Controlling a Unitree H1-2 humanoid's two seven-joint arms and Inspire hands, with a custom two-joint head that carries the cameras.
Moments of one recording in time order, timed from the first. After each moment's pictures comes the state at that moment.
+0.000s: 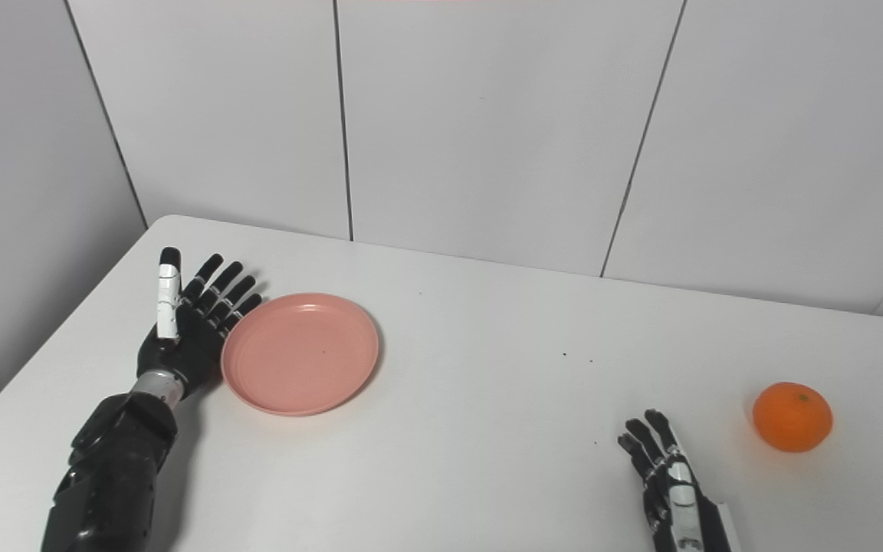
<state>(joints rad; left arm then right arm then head) -0.37 0.14 0.40 0.23 -0.61 0.36 -0.06 0.13 -0.07 0.00 -0.14 0.24 -0.04 0.14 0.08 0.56</state>
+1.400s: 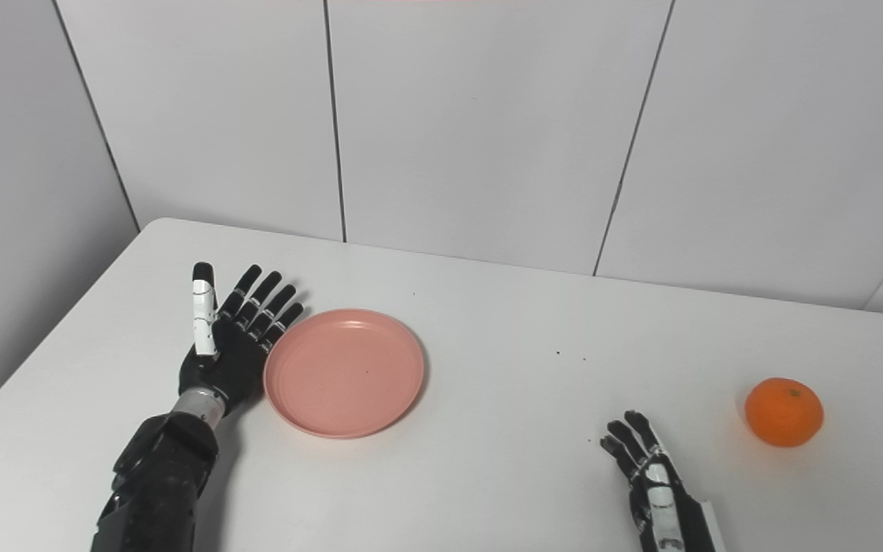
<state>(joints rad) -0.33 -0.01 0.36 0.14 -0.65 0.37 -0.04 0.14 -0.05 0.01 -0.16 0.21 -0.04 0.14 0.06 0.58</state>
